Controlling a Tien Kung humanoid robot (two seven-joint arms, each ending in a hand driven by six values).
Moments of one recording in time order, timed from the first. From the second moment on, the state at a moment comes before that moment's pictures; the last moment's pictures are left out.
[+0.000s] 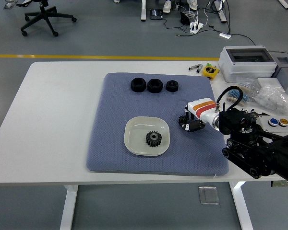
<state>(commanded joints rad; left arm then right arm) -0.06 0.00 -1.33 -0.18 0.78 0.18 0.16 0.96 -0.13 0.27 0.66 -1.83 -0.17 -0.08</state>
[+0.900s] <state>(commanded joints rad) -0.06 0.00 -1.33 -0.18 0.78 0.18 0.16 0.95 -0.13 0.27 0.65 -1.78 -0.16 -0.08</state>
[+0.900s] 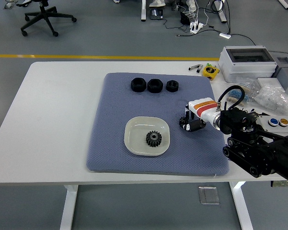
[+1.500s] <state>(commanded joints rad) -0.06 0.00 -1.33 -0.18 0.78 0.18 0.16 0.96 -0.13 0.25 0.64 -1.77 -0.16 -0.08</state>
